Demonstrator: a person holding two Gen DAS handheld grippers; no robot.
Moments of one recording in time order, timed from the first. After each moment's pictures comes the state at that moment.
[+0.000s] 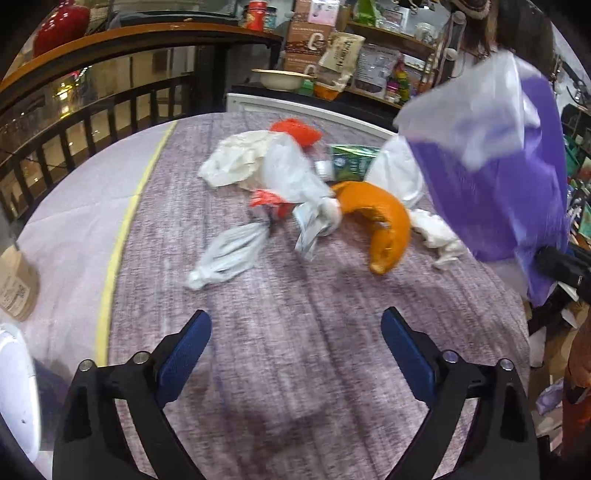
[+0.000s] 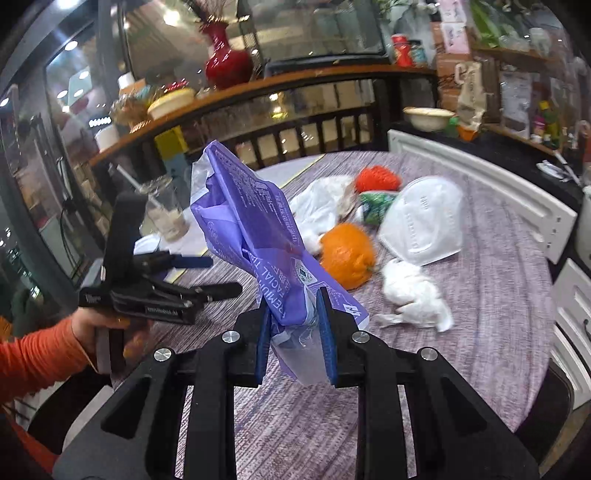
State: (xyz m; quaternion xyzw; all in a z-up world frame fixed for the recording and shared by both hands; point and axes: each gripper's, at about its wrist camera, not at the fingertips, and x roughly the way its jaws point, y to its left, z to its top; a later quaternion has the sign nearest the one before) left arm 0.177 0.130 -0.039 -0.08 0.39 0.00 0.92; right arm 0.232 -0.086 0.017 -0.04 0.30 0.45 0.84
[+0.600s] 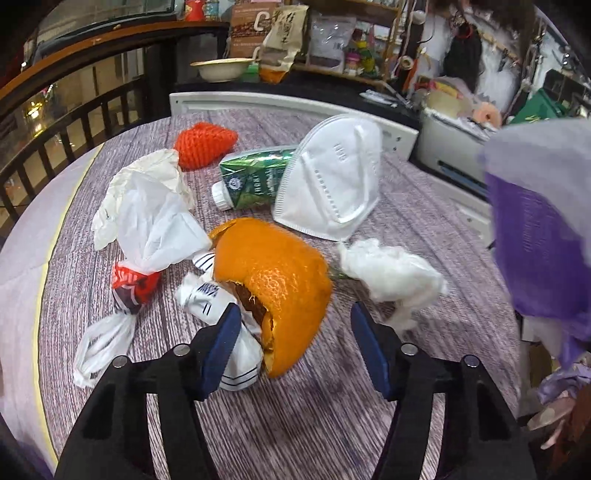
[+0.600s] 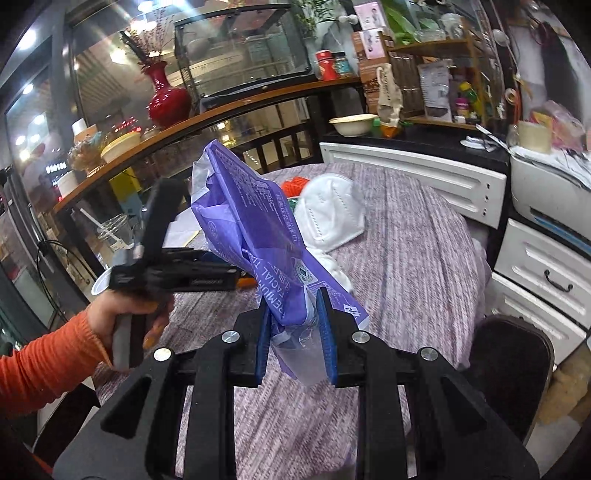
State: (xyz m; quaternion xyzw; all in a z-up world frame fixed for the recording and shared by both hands) left arm 0.274 0.057 -0.044 -0.03 0.43 -0.03 0.90; right arm 0.232 -0.173 0.007 0.03 0.30 0.36 0.88
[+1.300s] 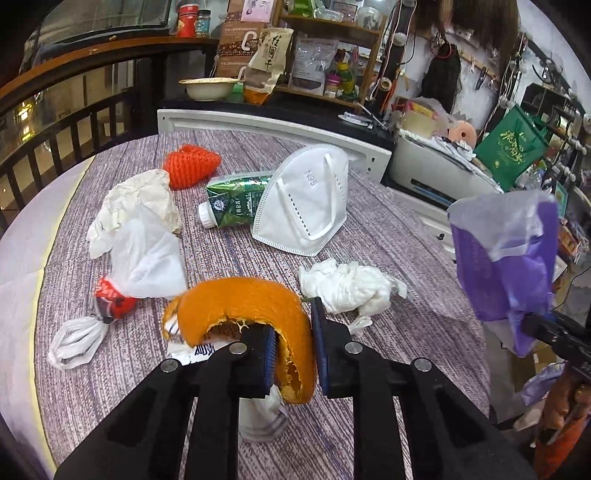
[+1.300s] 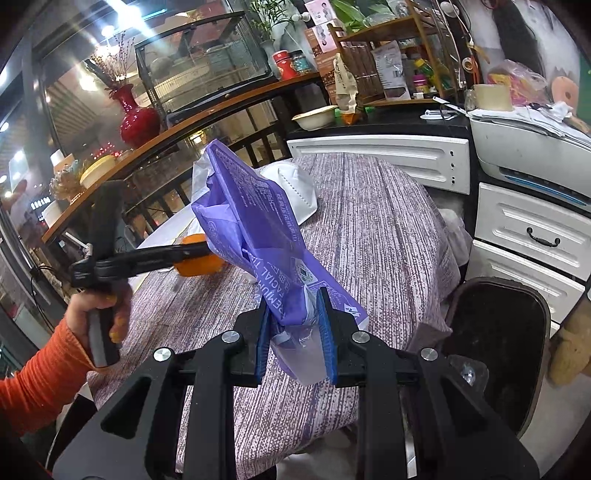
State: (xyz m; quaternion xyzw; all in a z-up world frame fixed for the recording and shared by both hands) left arm 0.251 0.059 -0.018 -0.06 0.39 -0.08 0.92; right arm 0.237 -0.220 -0.020 0.08 0.32 0.33 0.89
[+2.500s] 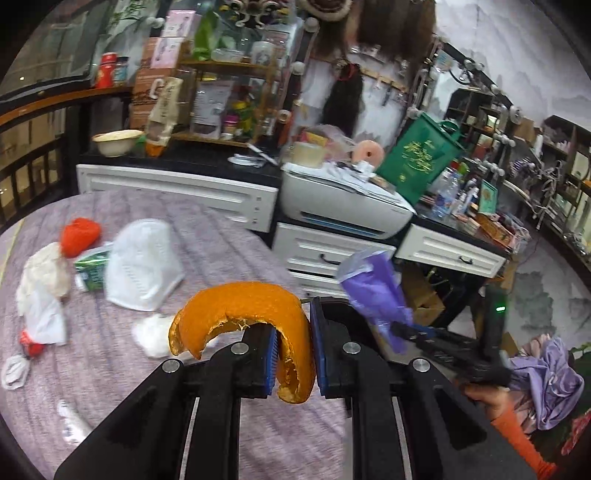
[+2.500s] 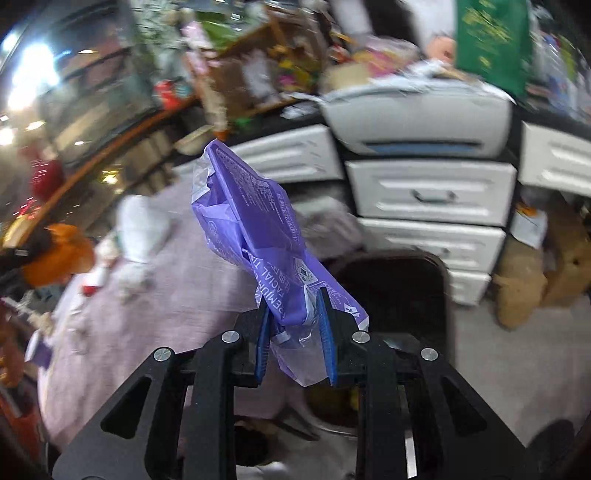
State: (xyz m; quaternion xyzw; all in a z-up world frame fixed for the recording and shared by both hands) left arm 0.226 -0.083 0.039 -0.06 0.31 -0.22 0.92; right arm 0.256 -0.344 -0.075 0.15 0.35 0.12 0.92
